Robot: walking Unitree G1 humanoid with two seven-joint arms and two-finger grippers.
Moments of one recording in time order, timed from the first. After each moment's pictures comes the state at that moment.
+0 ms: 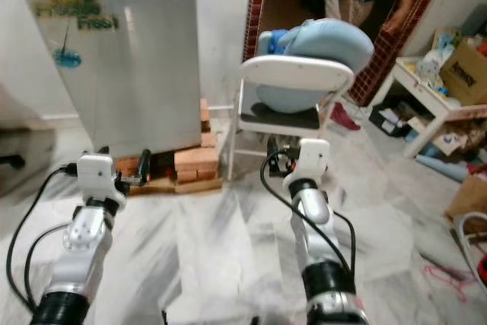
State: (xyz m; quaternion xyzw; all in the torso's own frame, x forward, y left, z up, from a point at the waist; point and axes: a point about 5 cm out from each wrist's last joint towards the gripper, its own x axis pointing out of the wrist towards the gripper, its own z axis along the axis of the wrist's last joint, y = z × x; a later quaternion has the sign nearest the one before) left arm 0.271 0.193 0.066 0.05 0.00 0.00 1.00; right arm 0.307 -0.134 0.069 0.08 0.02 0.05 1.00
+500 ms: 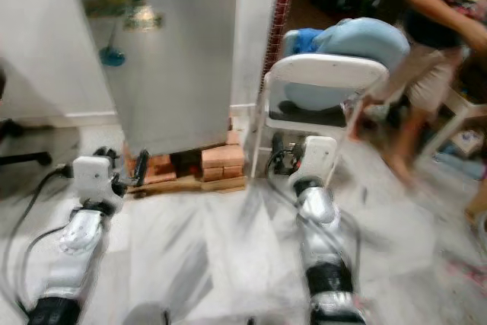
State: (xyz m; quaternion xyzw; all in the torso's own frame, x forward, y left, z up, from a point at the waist) left arm 0.260 0.201 0.058 0.05 0.02 0.01 1.00; right arm 0.305 -0.127 0.070 0.08 0.02 0.07 0.99
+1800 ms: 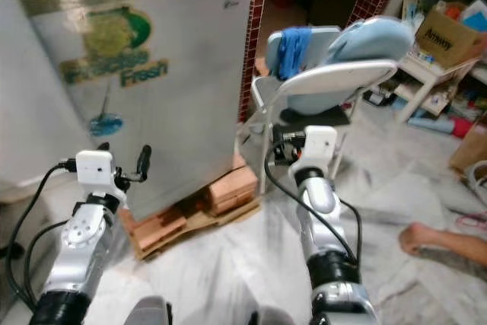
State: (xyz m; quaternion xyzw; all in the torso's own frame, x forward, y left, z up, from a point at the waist) left arm 0.271 0.188 0.069 0.04 0.00 0.00 1.00; right arm 0.311 -0.140 0.078 0.06 0.00 0.05 1.00
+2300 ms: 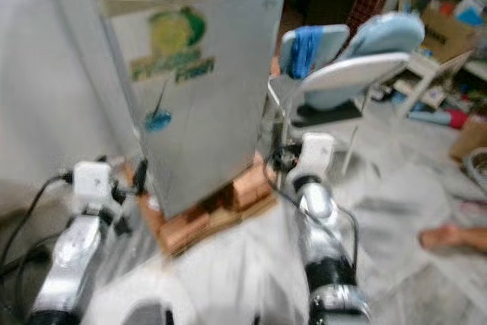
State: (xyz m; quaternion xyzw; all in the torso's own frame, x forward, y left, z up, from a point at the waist) left arm 0.257 0.196 0.059 0.05 0.03 0.00 1.00; right arm 0.313 -0.137 0.074 0.05 0.01 0.05 1.00
